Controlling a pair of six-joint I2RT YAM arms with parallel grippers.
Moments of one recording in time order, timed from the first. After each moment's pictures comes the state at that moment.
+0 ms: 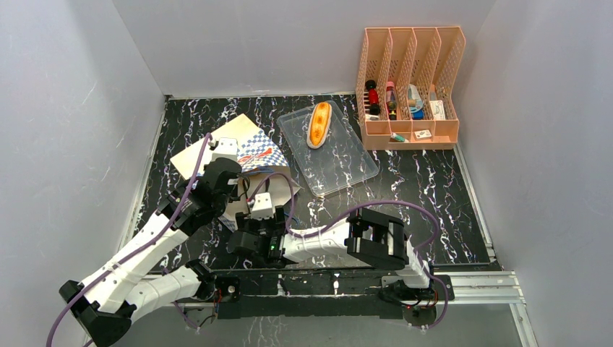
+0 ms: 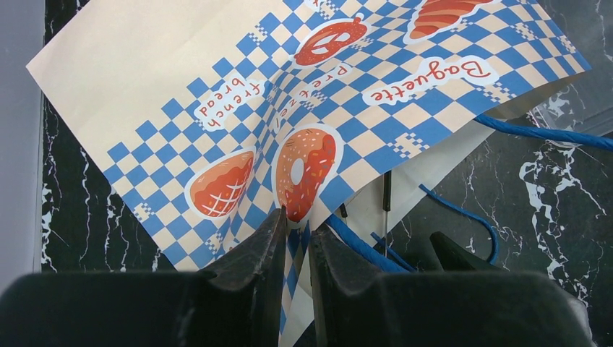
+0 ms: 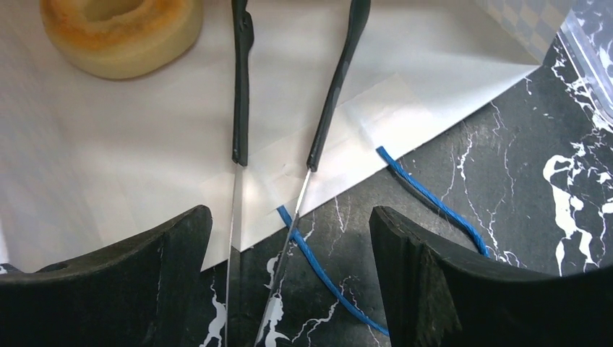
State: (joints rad) left arm -0.70 0.91 0.98 -0.85 -0.59 -0.33; right arm 1.42 2.08 1.38 -0.20 1.02 0.88
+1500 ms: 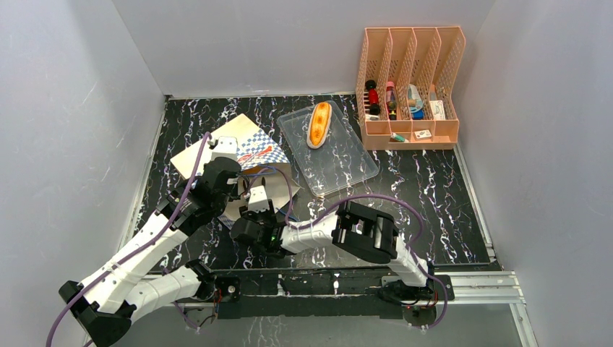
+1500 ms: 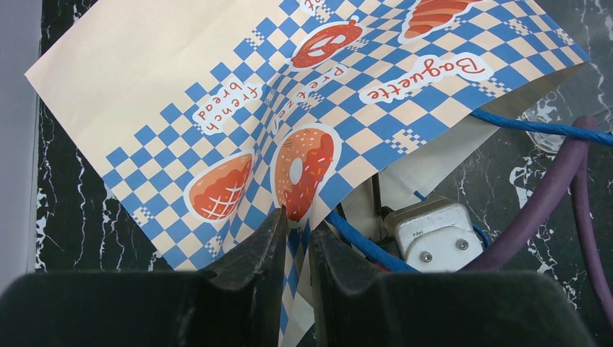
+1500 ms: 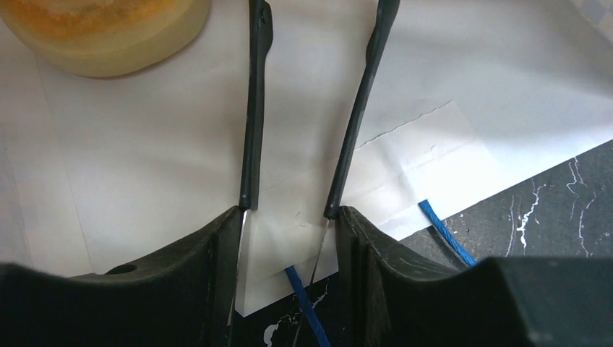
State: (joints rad) left arm -0.70 0.91 0.99 -0.84 -0.59 -0.33; right arm 1.33 2.17 1.38 0.04 0.87 0.67
